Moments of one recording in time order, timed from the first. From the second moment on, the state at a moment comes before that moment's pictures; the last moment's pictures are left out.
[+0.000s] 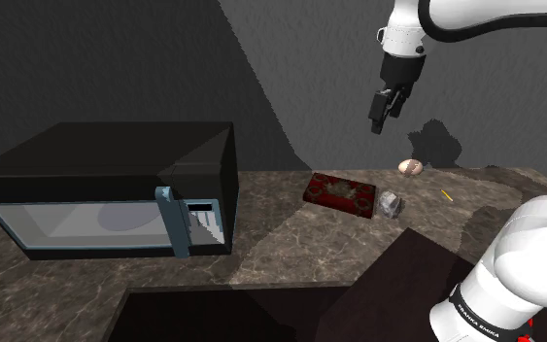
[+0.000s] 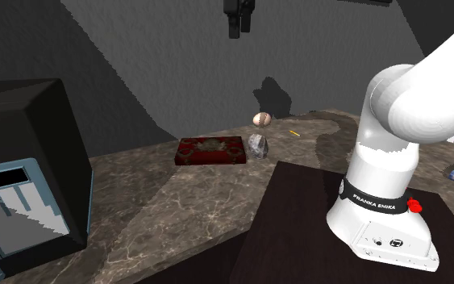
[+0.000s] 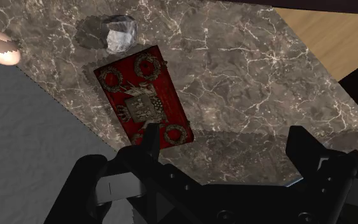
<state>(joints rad) -0.02 -0.74 0.07 -2.32 -0.11 1.65 -0.05</state>
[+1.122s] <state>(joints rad) -0.14 -0.58 -0.26 -2.53 -0.11 1.99 -0.22</state>
